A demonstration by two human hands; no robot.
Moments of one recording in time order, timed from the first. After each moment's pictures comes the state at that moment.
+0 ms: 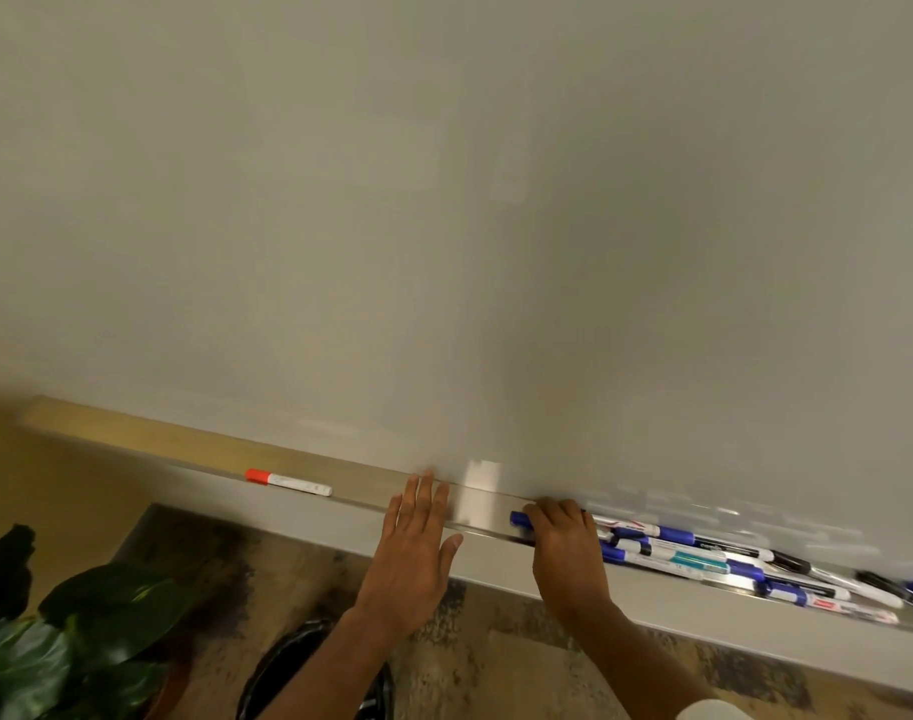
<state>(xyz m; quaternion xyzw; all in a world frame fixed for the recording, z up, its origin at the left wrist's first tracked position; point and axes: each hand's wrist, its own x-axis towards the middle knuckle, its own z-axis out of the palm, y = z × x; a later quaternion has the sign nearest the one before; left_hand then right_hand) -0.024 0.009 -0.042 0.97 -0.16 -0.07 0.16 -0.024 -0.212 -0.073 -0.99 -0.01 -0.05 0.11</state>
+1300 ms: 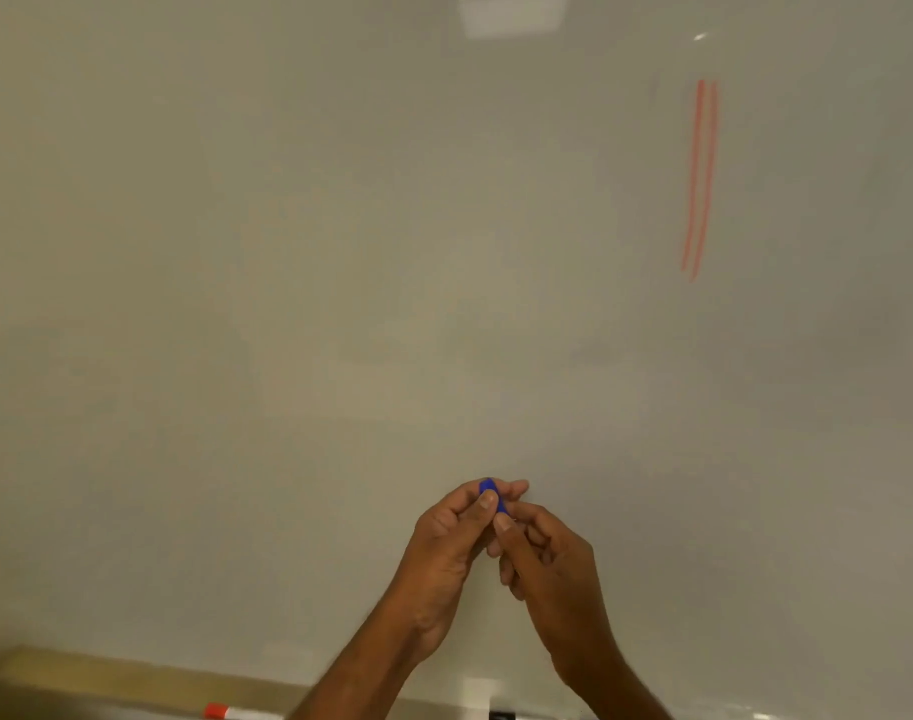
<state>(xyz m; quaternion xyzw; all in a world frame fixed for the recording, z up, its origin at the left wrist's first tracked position) -0.047 -0.127 0.322 0.62 -0.16 -0.09 0.76 -0.077 -0.252 0.297 -0.68 -0.06 -0.19 0.70</state>
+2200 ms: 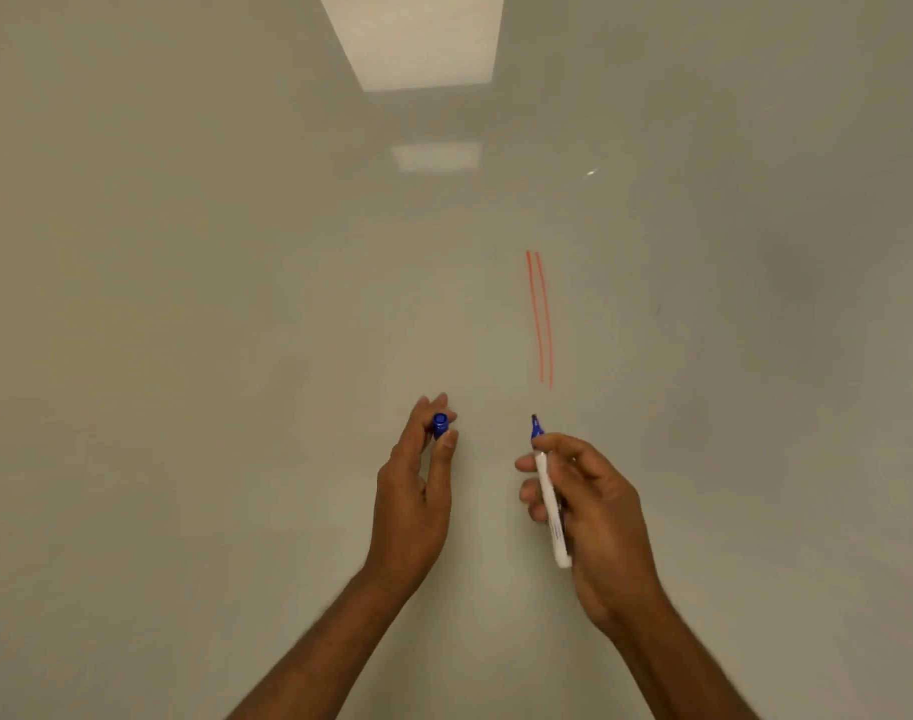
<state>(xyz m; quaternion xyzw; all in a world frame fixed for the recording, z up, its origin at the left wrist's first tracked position) -0.032 -0.208 0.445 0.68 -0.29 0.28 0.61 -0.113 -0.355 0.444 -0.56 -0.10 -0.30 0.76</state>
